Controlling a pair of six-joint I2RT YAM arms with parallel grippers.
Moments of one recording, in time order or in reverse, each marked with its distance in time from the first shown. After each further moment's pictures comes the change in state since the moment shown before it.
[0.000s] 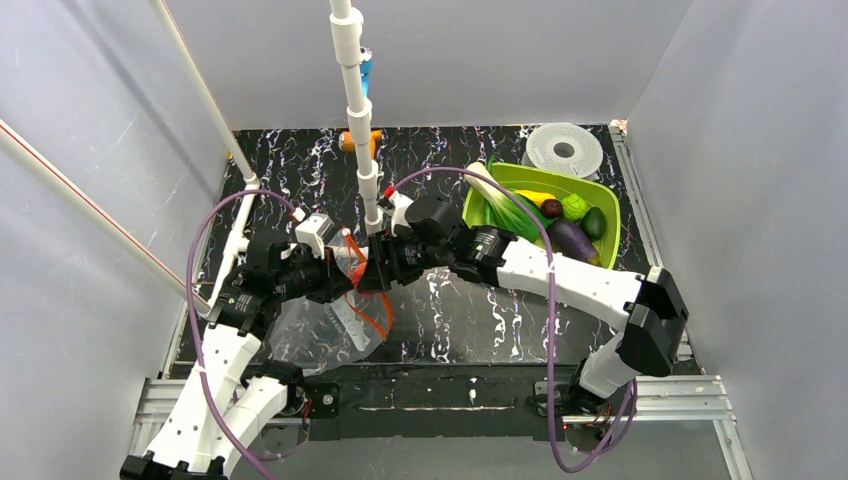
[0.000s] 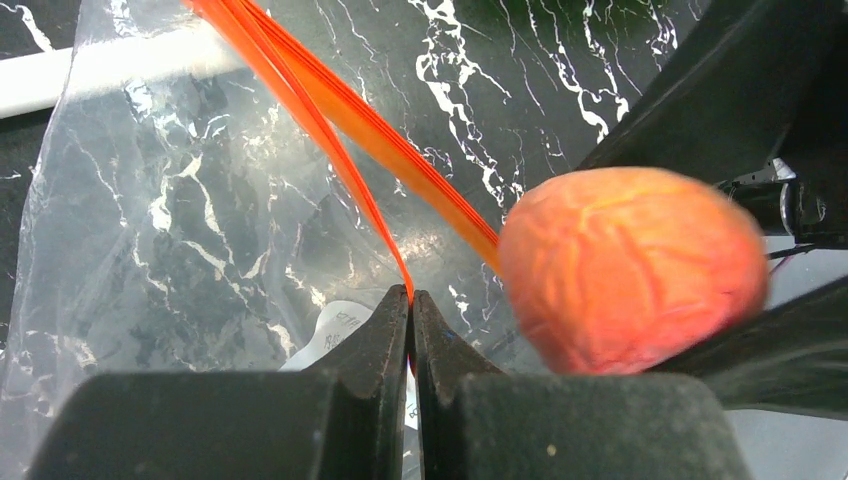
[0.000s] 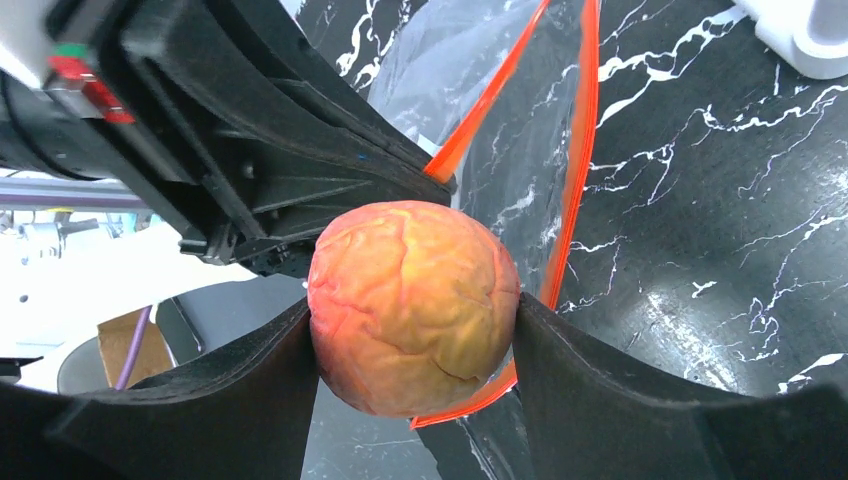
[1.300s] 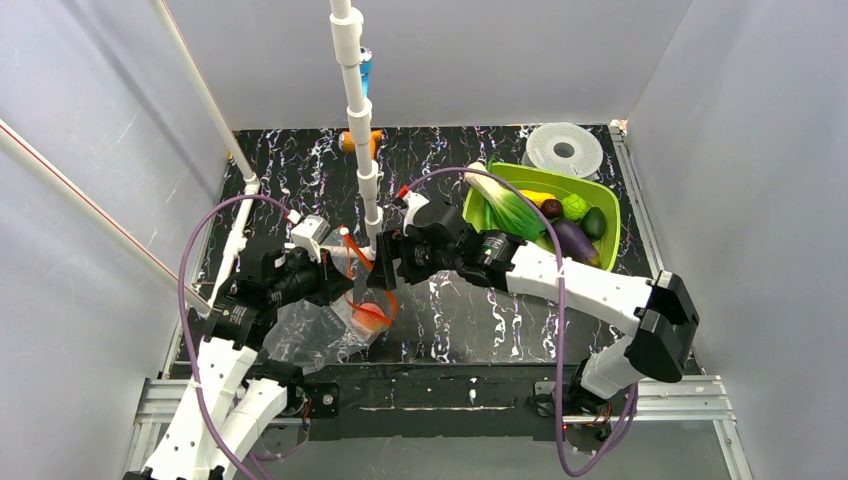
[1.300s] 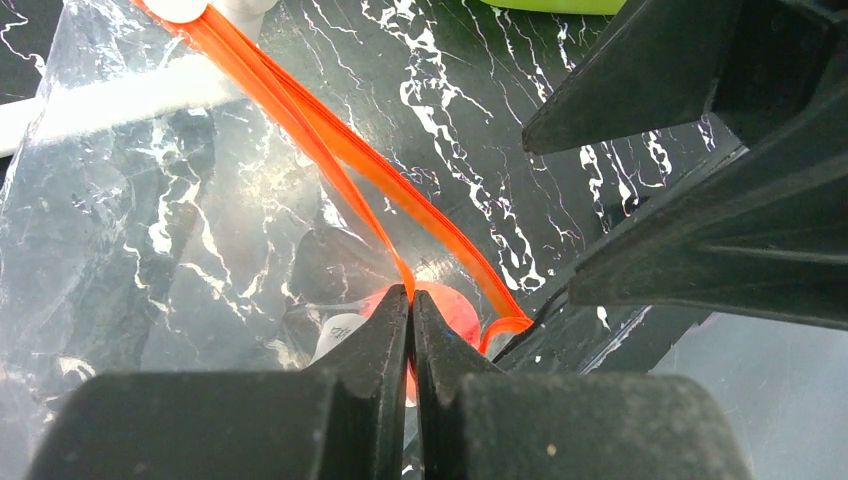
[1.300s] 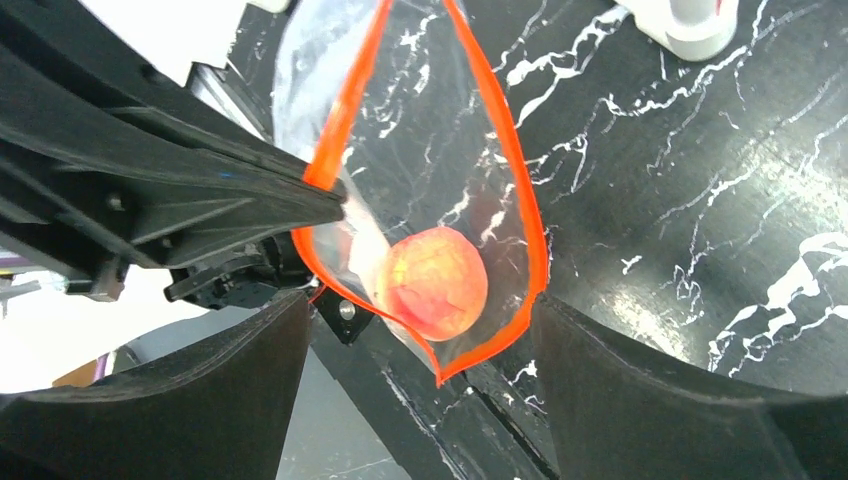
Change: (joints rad) left arm -0.003 -0.077 -0.015 0.028 0.016 0.000; right arm 0.009 -0.031 -0.039 -0.017 0.133 0.014
